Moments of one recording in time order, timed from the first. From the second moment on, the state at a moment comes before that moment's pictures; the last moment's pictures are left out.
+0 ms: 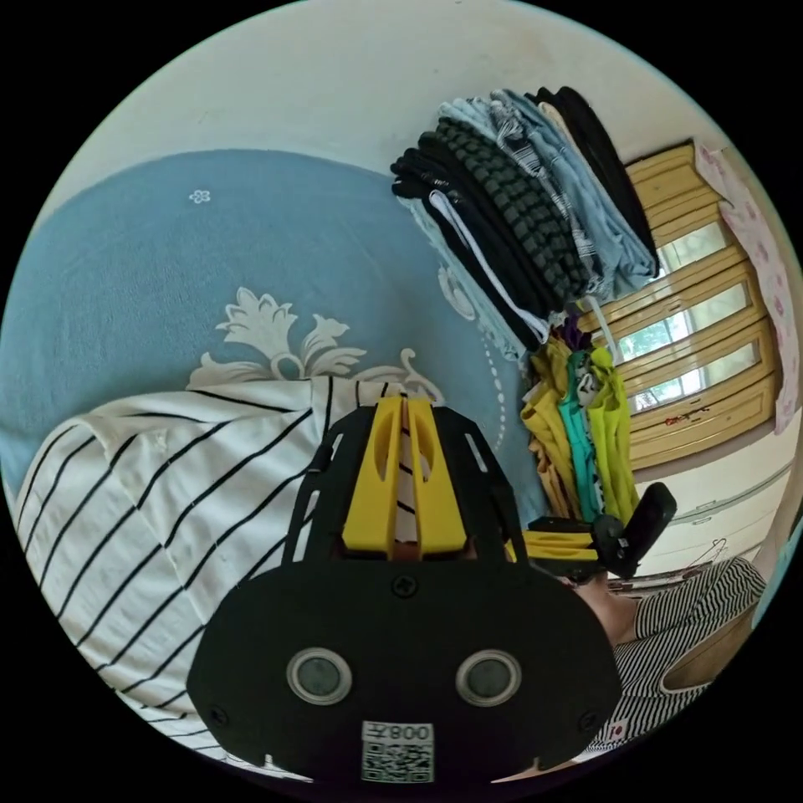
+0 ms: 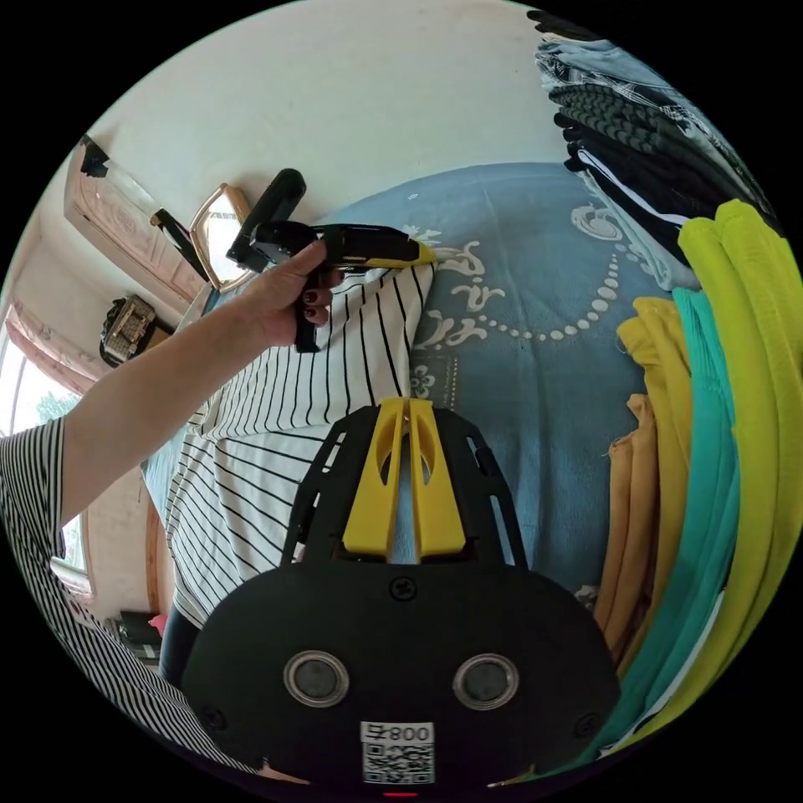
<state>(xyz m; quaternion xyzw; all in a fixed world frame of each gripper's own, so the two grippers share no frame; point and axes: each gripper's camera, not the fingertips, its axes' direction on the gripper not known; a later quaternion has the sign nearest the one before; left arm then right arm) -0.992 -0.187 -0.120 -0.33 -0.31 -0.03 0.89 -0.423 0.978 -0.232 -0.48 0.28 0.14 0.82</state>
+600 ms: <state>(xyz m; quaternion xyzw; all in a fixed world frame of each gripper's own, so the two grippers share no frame) -0.985 -0.199 -0.135 -0.23 -0.27 -0.02 0.93 -0.414 0.989 -0.277 -0.47 0.28 0.16 0.82</state>
